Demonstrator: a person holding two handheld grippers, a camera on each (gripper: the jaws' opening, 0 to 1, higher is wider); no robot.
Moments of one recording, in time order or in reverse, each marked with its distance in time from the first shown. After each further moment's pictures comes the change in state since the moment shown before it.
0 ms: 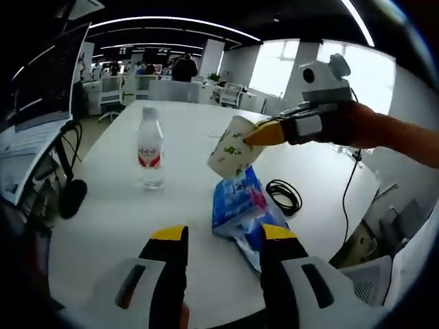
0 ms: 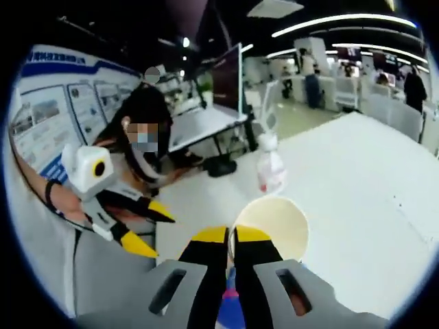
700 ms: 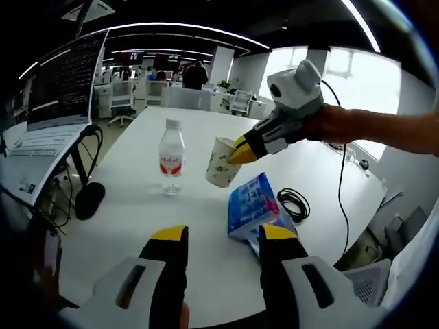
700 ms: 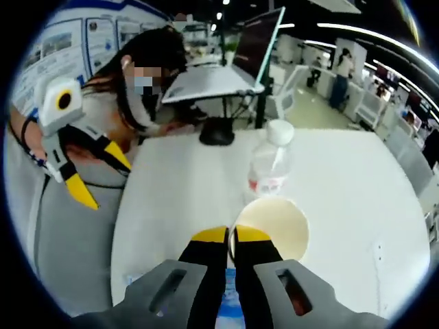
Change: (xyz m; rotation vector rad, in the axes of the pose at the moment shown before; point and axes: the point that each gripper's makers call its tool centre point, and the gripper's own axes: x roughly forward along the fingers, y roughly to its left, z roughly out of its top) left arm -0.022 0.022 0.005 -0.032 -0.040 0.052; right arm 0.055 -0.026 -0.012 -0.329 0.270 -0.008
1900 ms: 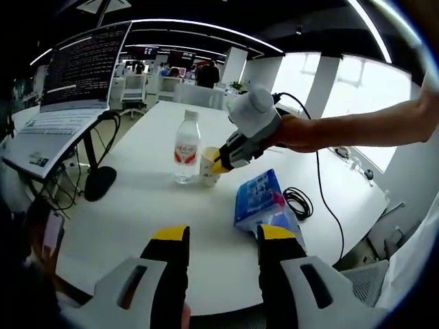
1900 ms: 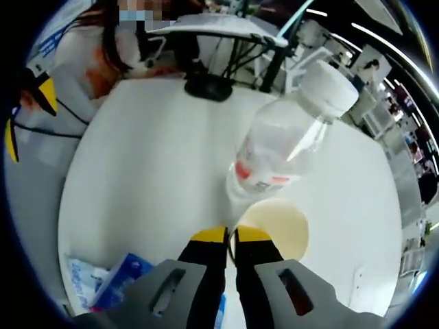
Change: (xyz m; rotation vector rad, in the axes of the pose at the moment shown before) left arm -0.018 0.013 -0.014 -0.074 -0.008 0.043; right arm 0.076 -0.038 -0.025 -0.175 0.207 -0.076
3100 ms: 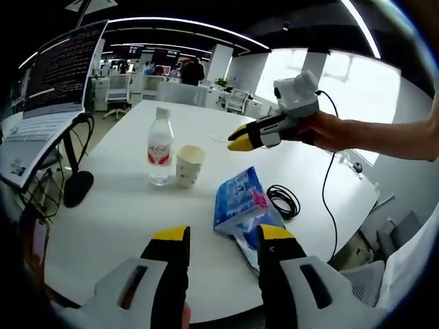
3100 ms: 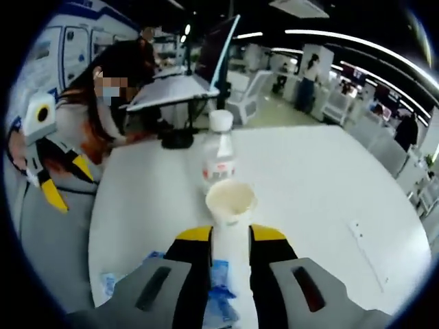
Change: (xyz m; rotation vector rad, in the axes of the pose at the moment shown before) left arm 0.021 -0.035 -0.001 0.038 0.024 -0.093; right arm -0.113 -0.014 -0.047 0.372 -0.295 -0.134
